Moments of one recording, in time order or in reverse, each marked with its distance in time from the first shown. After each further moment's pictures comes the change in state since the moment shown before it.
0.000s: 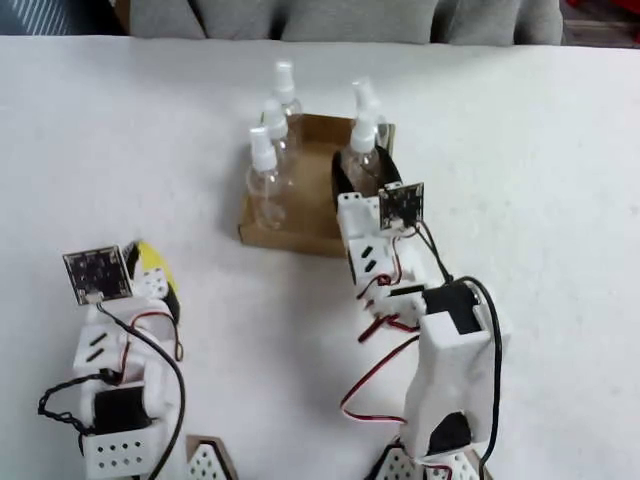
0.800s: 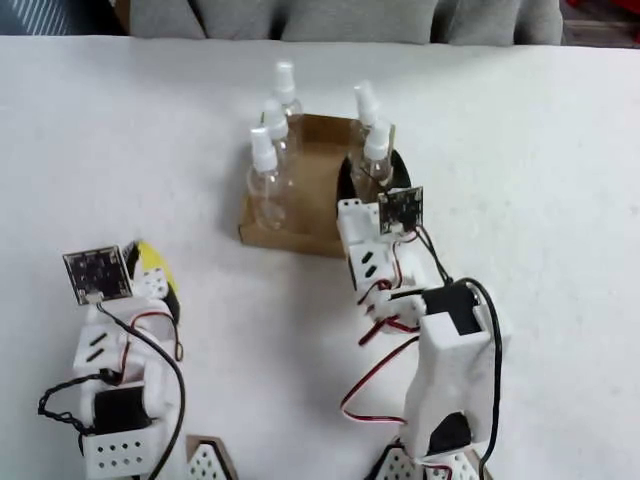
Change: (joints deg) left arm 0.0 0.0 0.0 0.0 0.0; right arm 0.0 0.0 2.1 -0.1 0.0
